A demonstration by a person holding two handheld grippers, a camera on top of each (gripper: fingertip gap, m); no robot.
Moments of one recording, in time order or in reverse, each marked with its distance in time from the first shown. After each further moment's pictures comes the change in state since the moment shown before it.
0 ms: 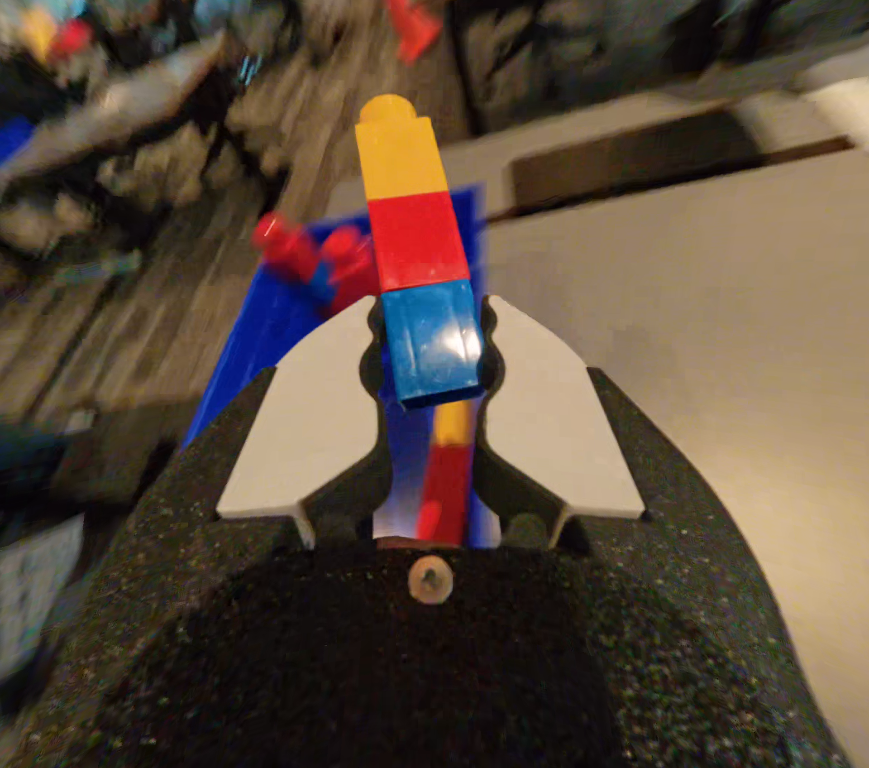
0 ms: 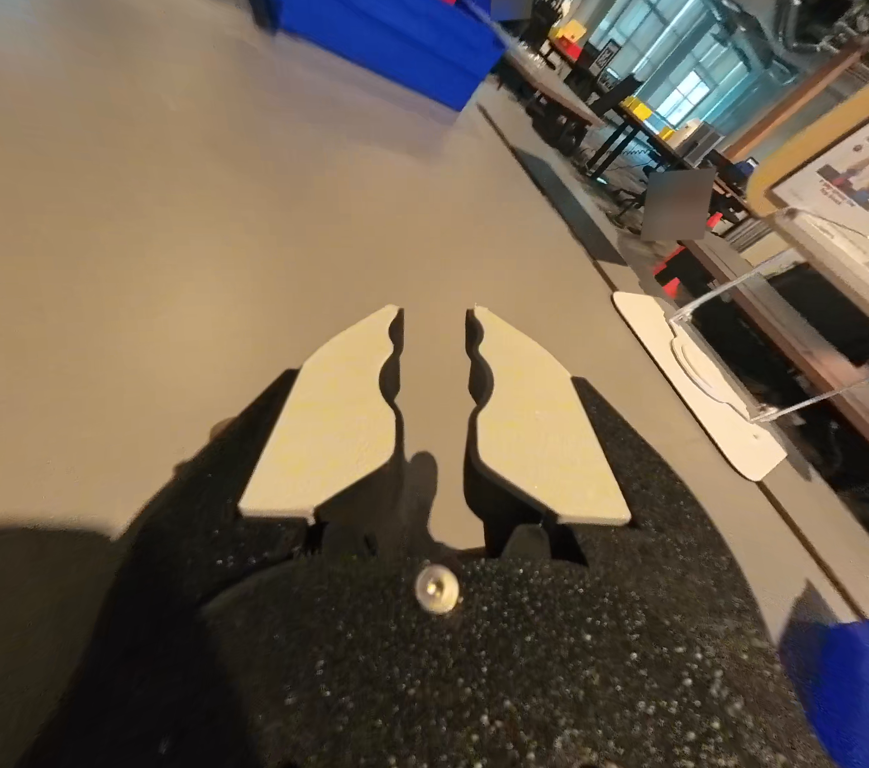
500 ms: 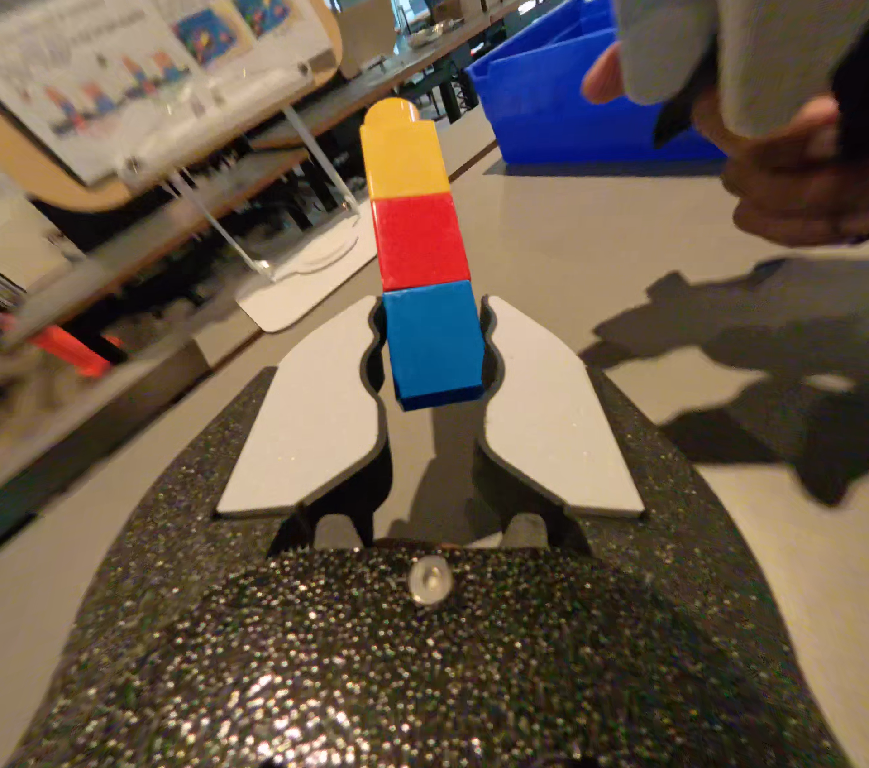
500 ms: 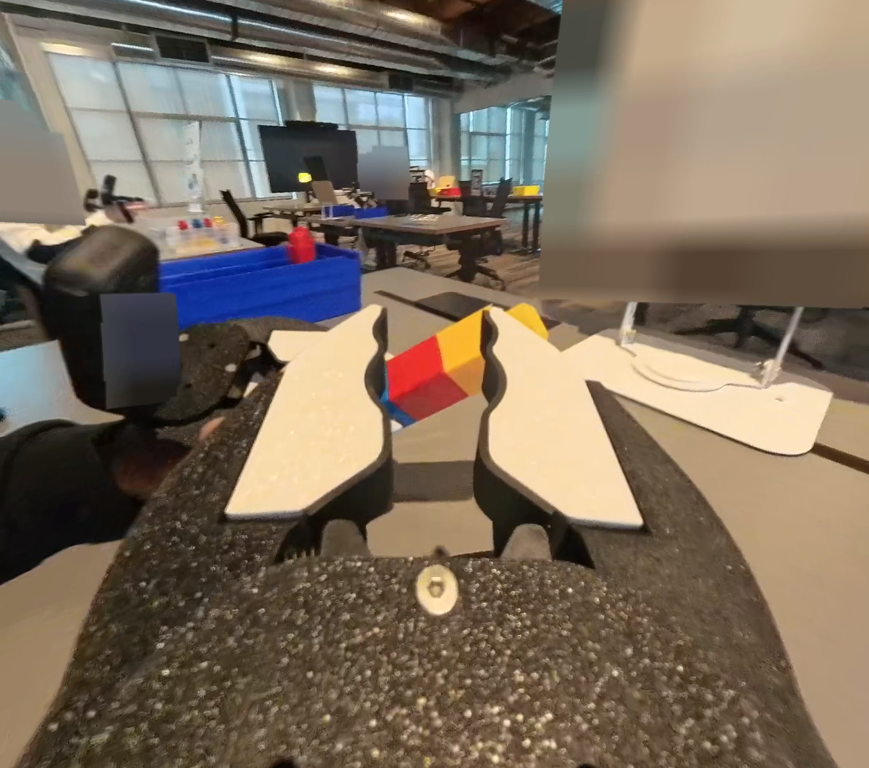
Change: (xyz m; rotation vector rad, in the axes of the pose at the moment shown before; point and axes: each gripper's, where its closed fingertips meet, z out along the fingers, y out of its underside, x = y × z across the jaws) left arm 0.400 -0.012 -0.025 0.491 0.701 0.276; right arm 0.117 -0.048 -0.004 0.381 0.266 0.571
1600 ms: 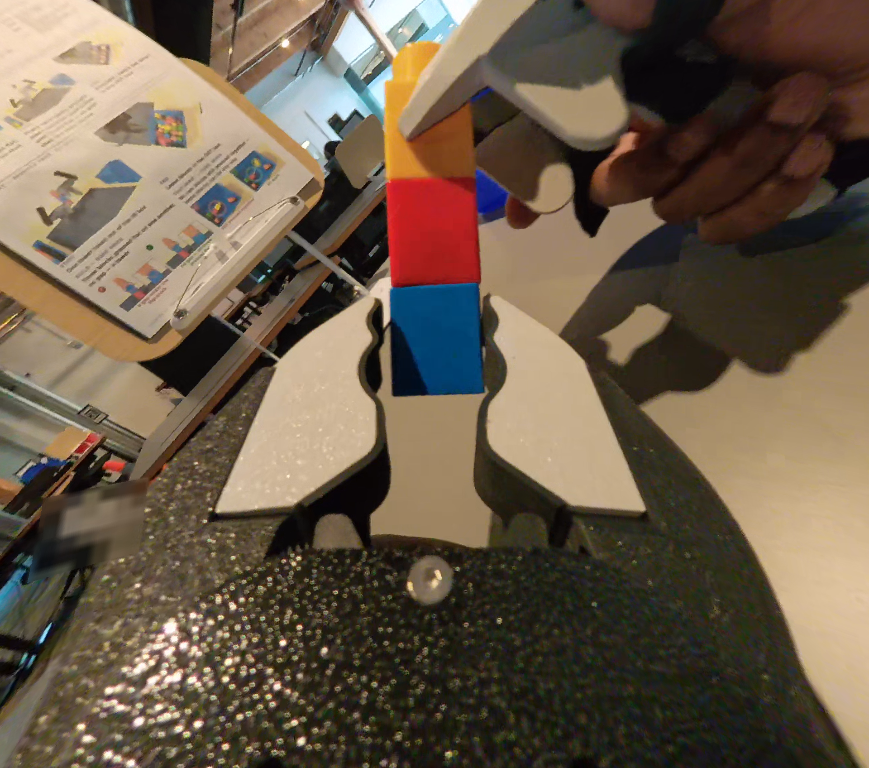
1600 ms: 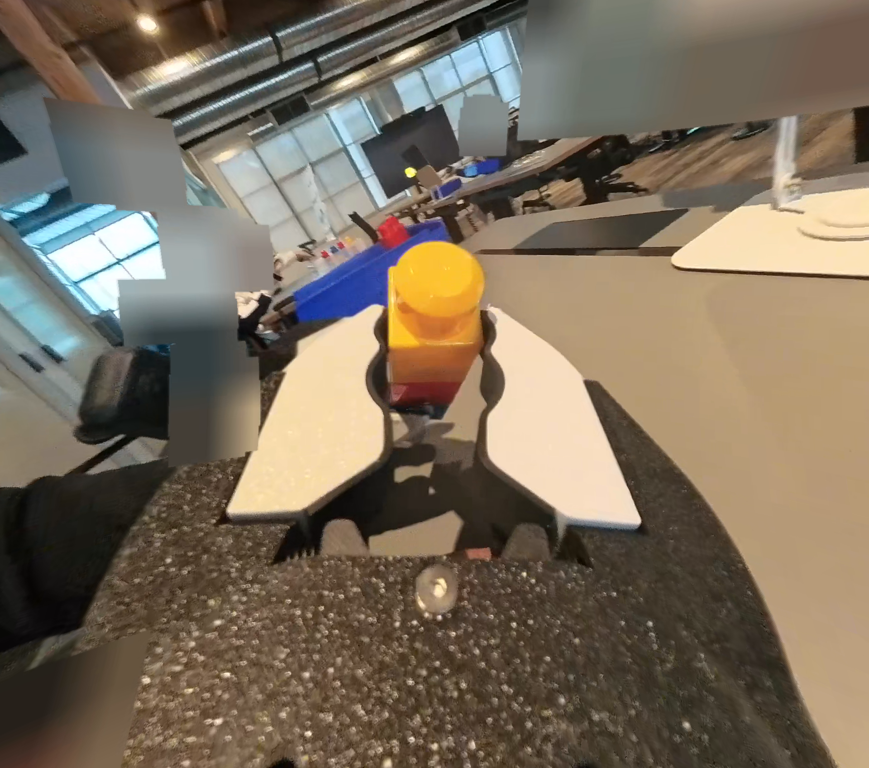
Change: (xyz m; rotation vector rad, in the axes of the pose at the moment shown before) left arm 0.032 -0.019 -0.005 0.166 0.003 0.311; right arm 0.008 0.031 -0.008 -0.090 -0.193 0.473
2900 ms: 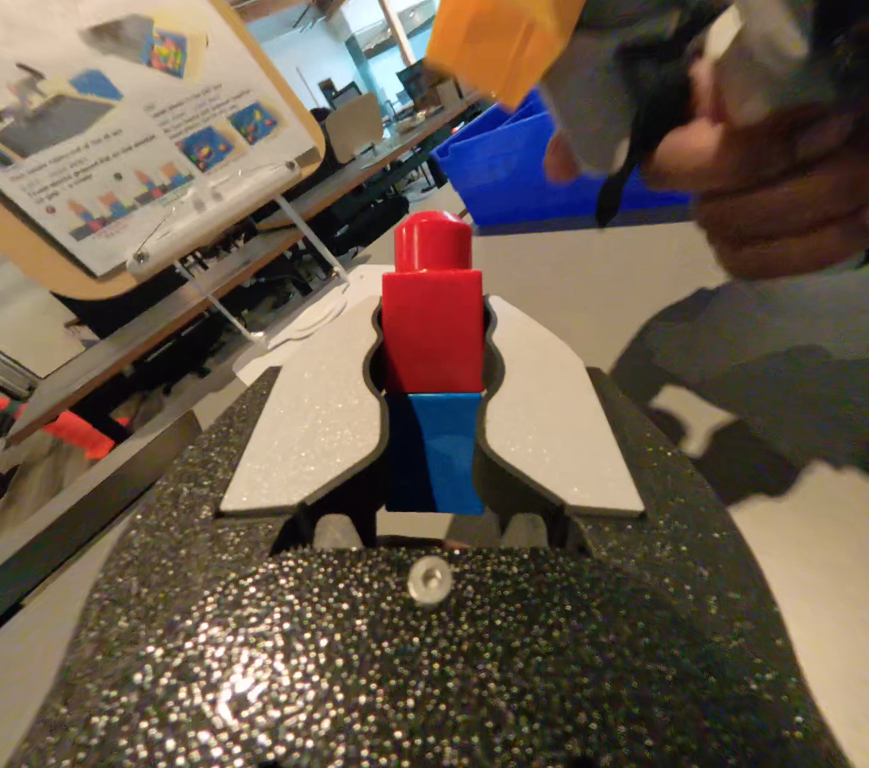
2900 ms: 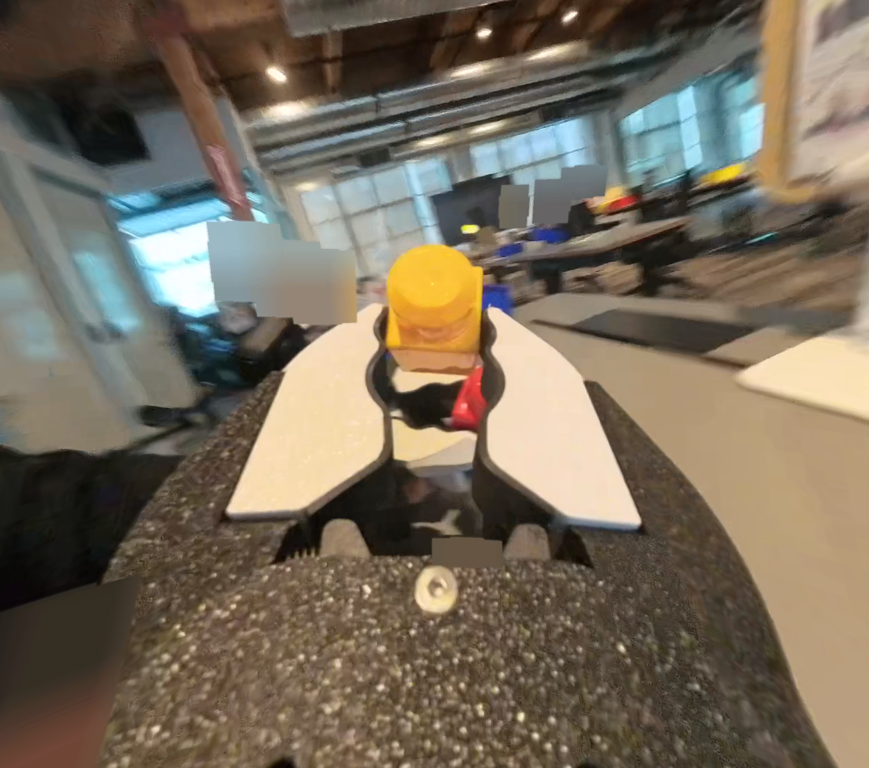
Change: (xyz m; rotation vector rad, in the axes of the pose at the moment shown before) left arm -0.013 -0.003 0.001 -0.014 0.006 -0.241; right arm -0.055 -0.031 -0.009 0.128 -0.191 -0.107
